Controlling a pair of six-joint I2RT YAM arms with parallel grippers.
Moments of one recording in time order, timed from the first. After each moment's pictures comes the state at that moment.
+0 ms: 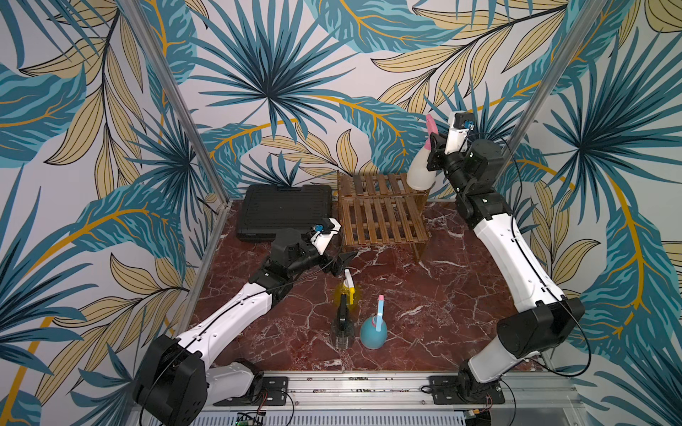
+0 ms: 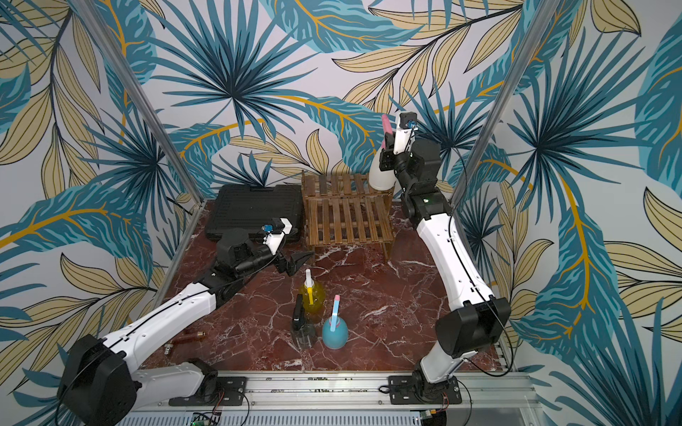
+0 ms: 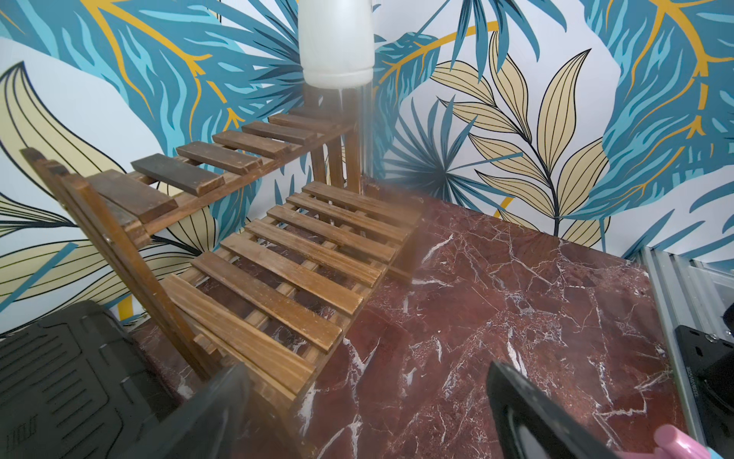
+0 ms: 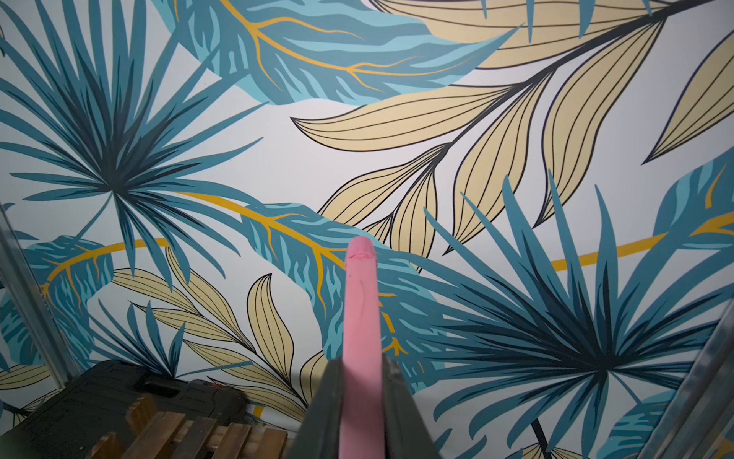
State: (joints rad) left arm -0.47 1.23 0.85 0.21 0.49 0.08; right arm 0.34 1.67 1.85 -0.06 0.04 -0.03
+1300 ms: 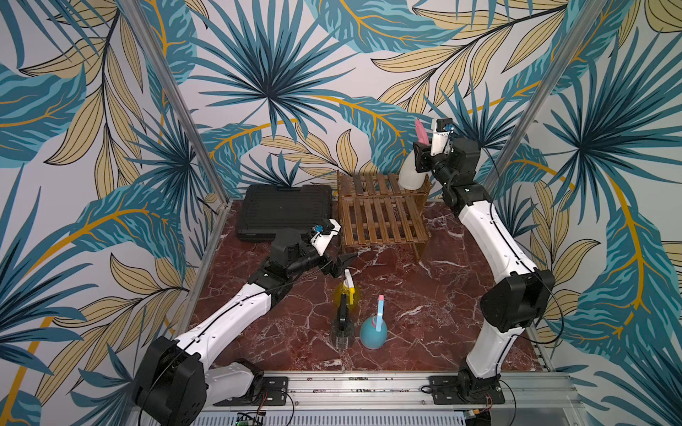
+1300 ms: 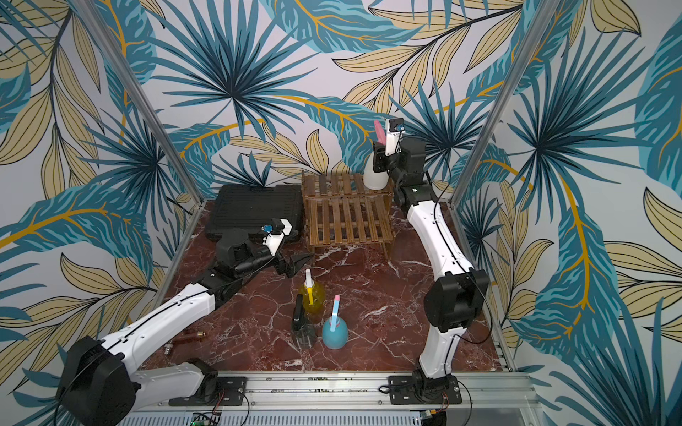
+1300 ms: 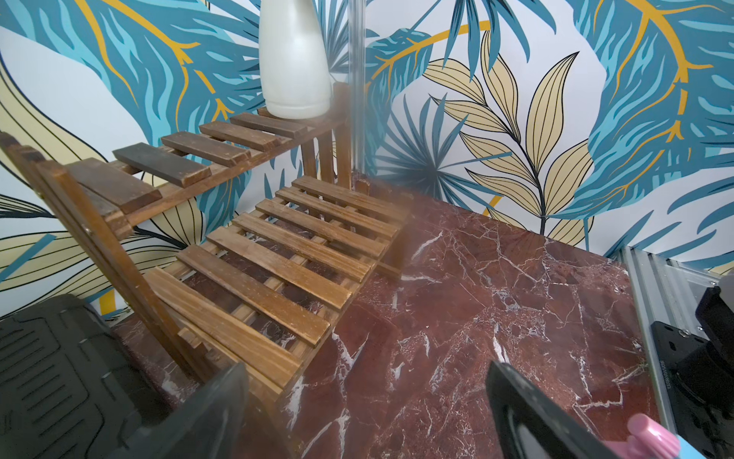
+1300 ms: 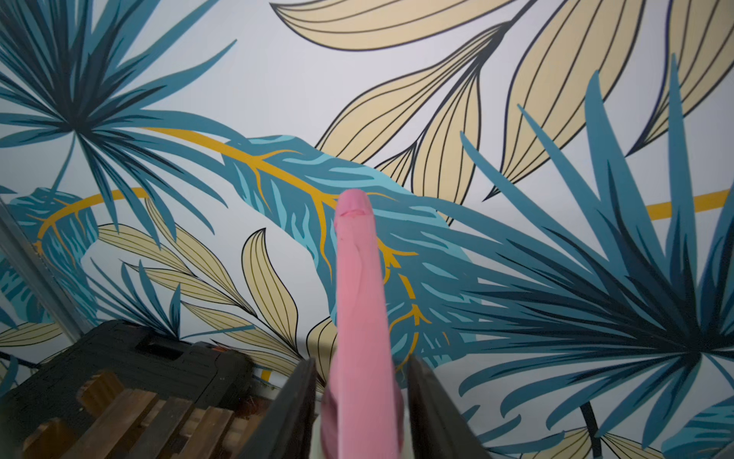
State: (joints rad) left arm -0.47 1.23 0.85 0.19 0.52 0.06; right arm 0.32 1.85 1.93 -0.10 -0.04 0.02
